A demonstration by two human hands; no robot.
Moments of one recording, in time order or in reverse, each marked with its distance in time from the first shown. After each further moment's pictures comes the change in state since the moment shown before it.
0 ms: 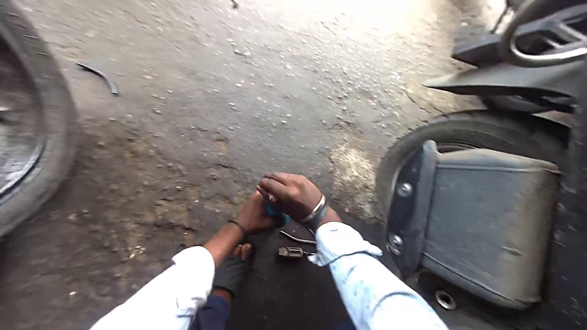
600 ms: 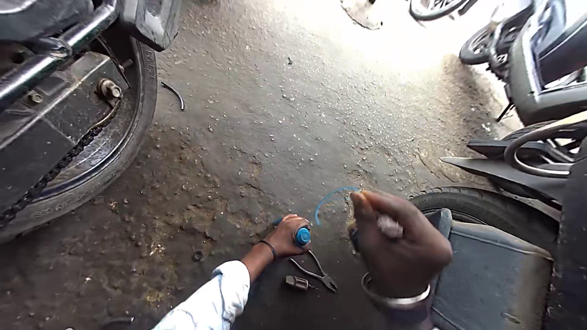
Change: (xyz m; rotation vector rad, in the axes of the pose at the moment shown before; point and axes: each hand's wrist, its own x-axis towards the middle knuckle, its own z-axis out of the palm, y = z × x) left_hand 0.017 -0.019 0.013 -0.033 0.023 0.276; right_hand 0.065 -0.100 -0.111 -0.148 0.544 0.357
